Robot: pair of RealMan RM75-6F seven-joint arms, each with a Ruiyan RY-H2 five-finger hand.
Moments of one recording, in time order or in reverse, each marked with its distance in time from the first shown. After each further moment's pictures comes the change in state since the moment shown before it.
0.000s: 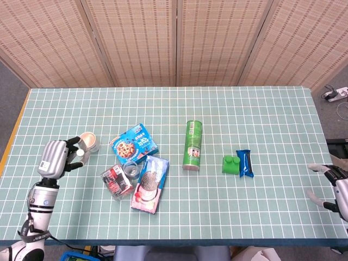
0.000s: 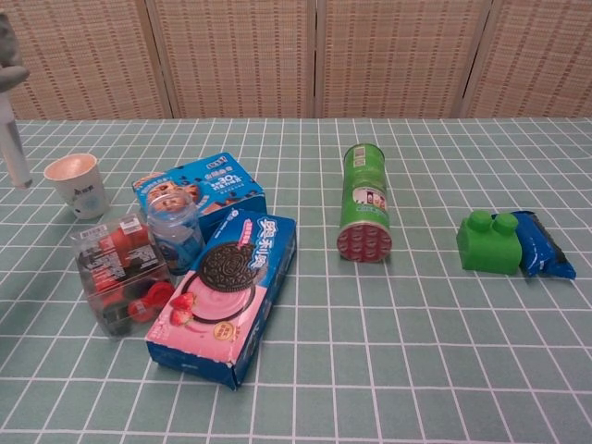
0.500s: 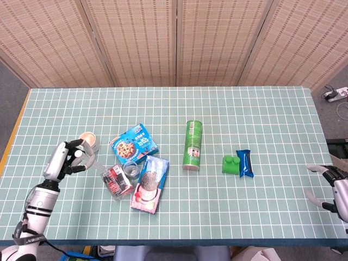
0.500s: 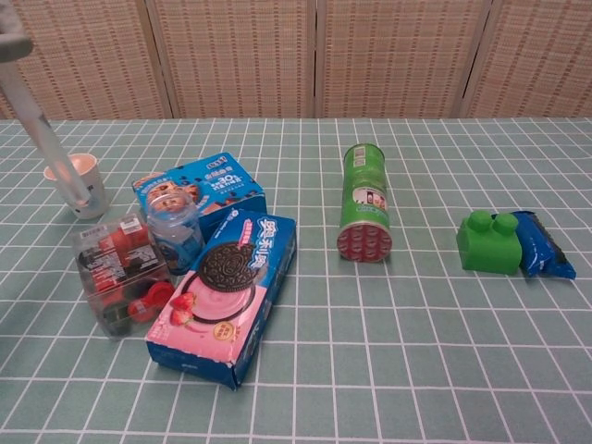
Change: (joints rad) left arm 0.016 0.098 -0.026 -0.142 -0.033 -0.124 -0.388; right arm 0.000 -0.001 -0.004 -0.007 -0.009 0.003 -0.014
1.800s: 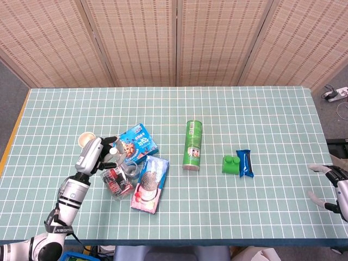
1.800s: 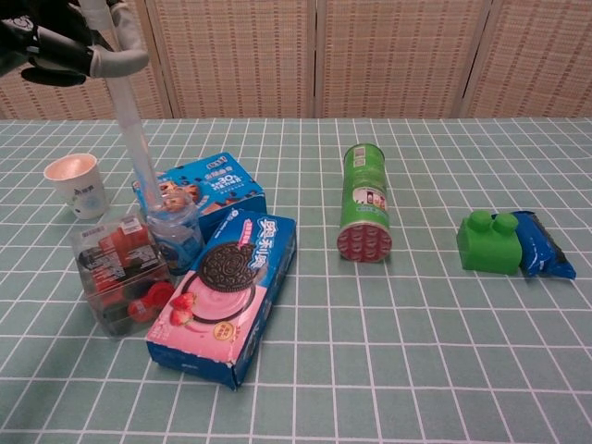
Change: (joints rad) left arm -0.167 -0.156 -0.033 -0.006 -0.134 -0.035 0.271; right arm -0.004 0.008 -0.001 0.009 -0.004 0.012 0.026
